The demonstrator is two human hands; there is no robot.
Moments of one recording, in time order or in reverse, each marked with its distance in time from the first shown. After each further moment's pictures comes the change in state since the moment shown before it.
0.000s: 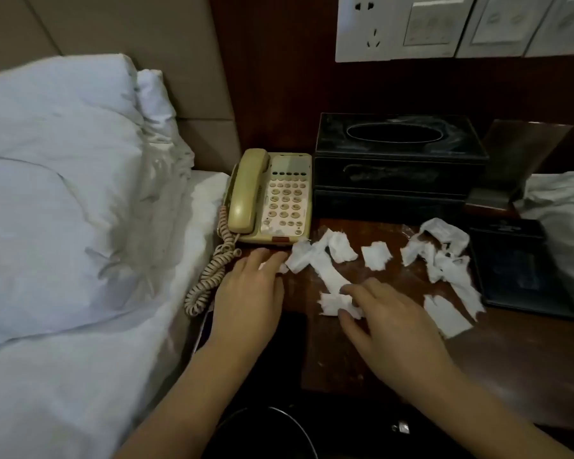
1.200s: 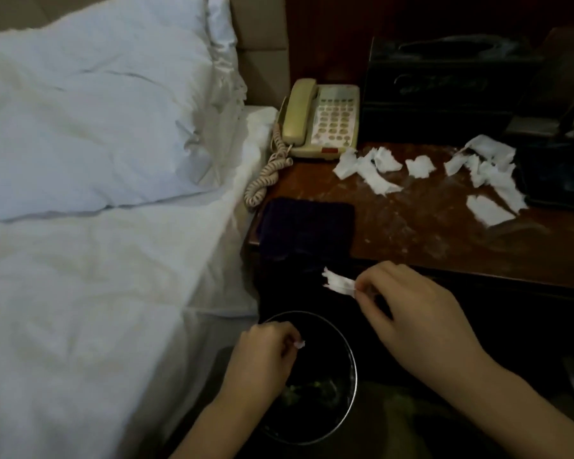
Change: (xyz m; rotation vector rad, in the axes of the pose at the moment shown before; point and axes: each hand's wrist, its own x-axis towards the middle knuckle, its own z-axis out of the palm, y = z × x) left_hand -0.237 -0.033 0.034 -0.225 -0.252 -0.236; right_hand -0.126 -0.078 0.015 0.127 -0.047 -0.116
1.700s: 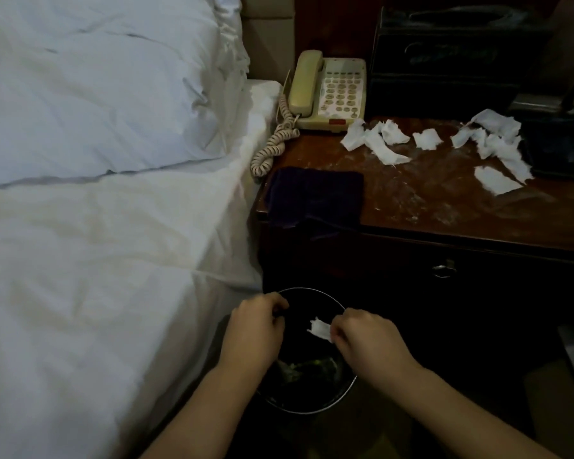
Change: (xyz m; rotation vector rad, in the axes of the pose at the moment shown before) left_hand -0.002 -0.033 0.016 0.010 0.037 -0.159; right_hand -0.043 -0.008 0.122 -0.102 -0.390 0.073
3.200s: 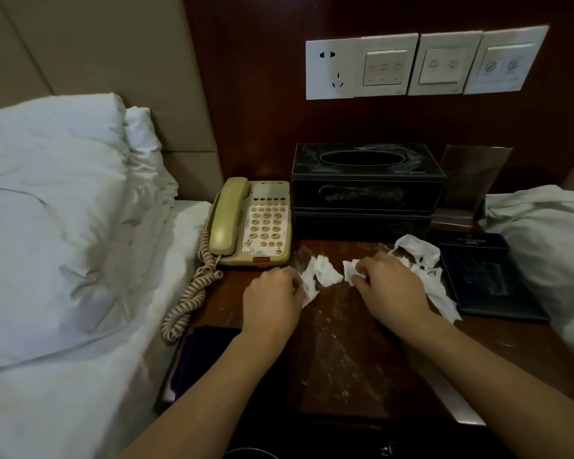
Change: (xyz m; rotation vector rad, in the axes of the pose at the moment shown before) left_hand 0.209 0.211 -0.055 0.112 0.161 0.287; right_hand 0.151 0.174 -0.204 -0.061 0.439 0.367
